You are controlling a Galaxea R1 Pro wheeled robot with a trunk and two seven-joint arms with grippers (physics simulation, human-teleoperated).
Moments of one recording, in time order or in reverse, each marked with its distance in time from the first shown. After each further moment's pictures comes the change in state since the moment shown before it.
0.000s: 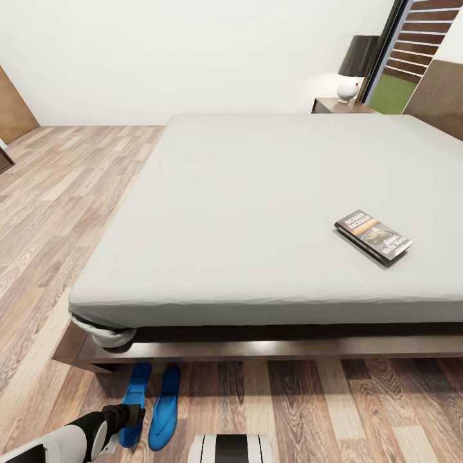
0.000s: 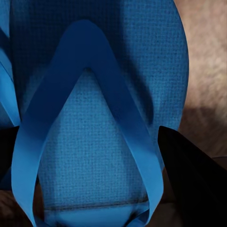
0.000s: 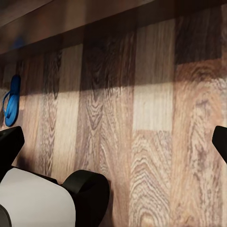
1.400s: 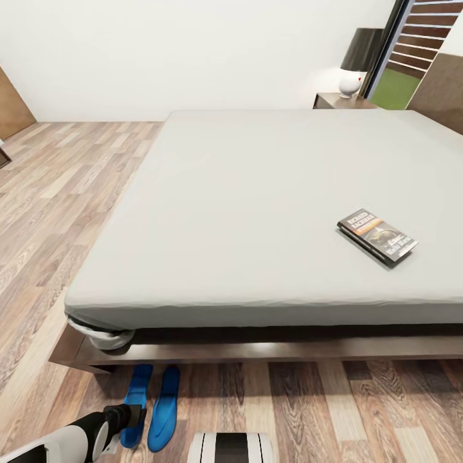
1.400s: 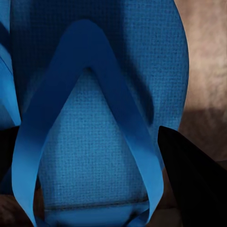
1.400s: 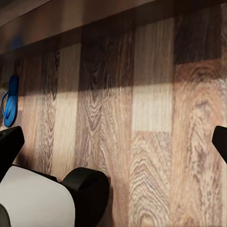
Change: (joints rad) left arm 0.002 -0.006 0.000 0.000 0.000 0.003 -0.001; right arm 0.000 0.000 0.000 0.000 0.000 0.000 0.000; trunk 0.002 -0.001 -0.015
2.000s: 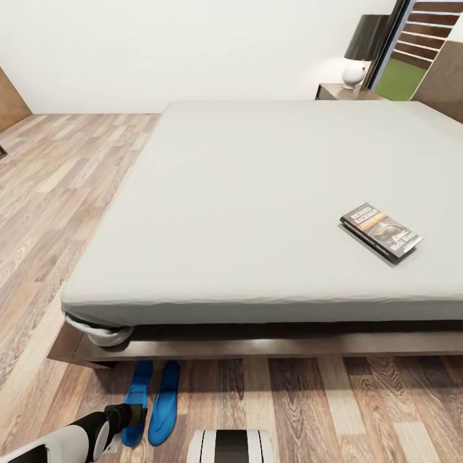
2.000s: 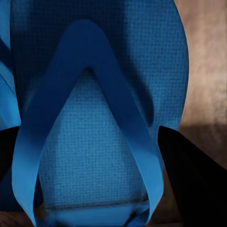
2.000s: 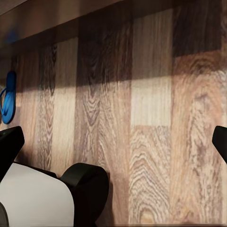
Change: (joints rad) left arm -0.001 -0.003 0.000 0.000 0.000 0.004 -0.001; right arm 0.000 0.000 0.000 0.000 0.000 0.000 0.000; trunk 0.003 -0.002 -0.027
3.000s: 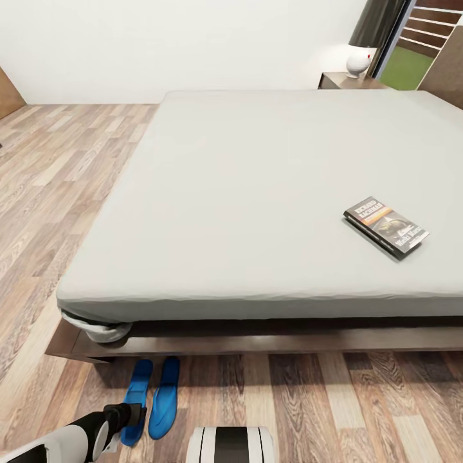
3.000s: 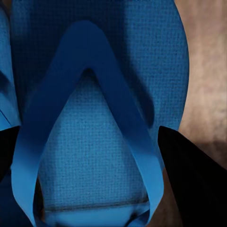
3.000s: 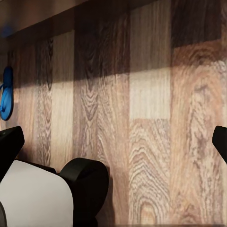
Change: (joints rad) left arm 0.000 0.003 0.000 0.000 0.000 0.007 -0.002; right arm 0.000 0.002 0.000 0.000 0.000 0.000 0.000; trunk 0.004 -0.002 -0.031
